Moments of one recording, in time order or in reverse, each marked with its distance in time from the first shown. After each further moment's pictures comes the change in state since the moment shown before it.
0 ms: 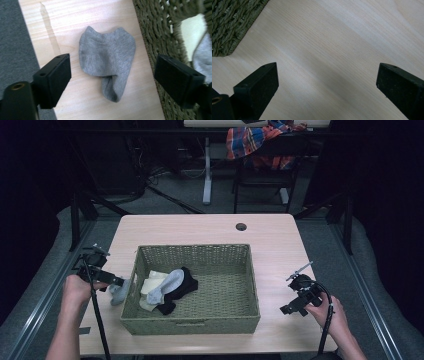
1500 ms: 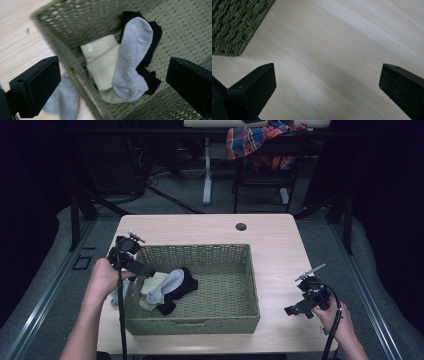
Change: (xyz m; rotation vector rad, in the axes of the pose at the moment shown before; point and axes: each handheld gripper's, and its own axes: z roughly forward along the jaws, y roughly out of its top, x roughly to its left) left arm -0.118 0.044 -0.036 -0.088 -0.037 0.306; right arm -0.009 -0.019 -0.009 -0.058 0.054 0.082
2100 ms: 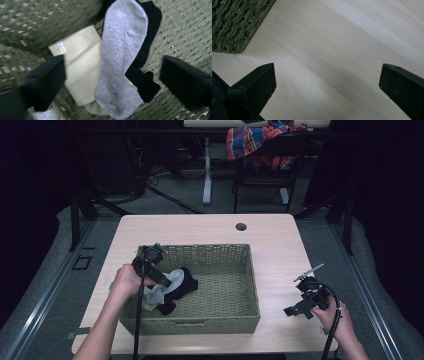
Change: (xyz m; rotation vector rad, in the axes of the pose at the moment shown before) left arm -0.023 0.011 0.060 0.160 -0.027 0.067; right arm 0.001 0.002 0.002 0.014 0.023 -0.013
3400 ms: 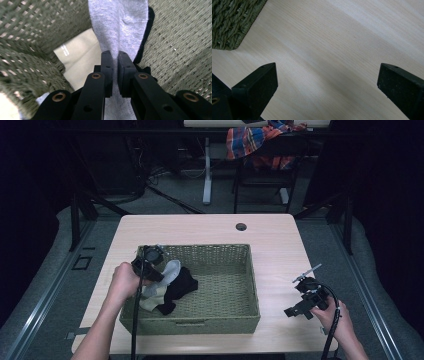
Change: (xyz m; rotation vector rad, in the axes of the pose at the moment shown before) left arm -0.010 -0.003 -0.021 -0.047 0.035 0.077; right arm 0.000 0.001 0.003 0.035 -0.019 -0.014
